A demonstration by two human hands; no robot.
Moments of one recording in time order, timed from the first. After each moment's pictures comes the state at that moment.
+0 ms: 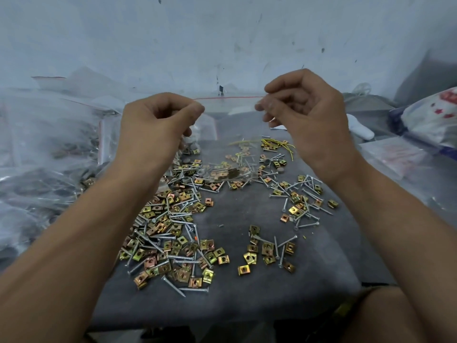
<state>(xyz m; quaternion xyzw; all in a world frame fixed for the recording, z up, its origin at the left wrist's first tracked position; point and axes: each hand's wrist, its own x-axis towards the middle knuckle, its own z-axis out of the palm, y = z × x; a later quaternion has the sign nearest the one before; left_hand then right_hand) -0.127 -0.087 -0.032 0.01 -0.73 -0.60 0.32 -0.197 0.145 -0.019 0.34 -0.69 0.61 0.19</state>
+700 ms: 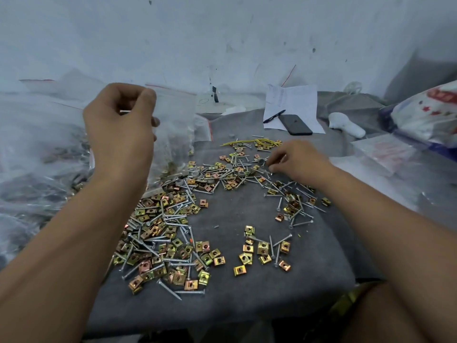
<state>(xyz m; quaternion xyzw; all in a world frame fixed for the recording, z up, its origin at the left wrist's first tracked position) -0.133 -0.100 -0.031 0.08 -0.67 -0.58 0.46 -0.268 0.178 -0.088 0.20 -0.95 0.23 0.04</state>
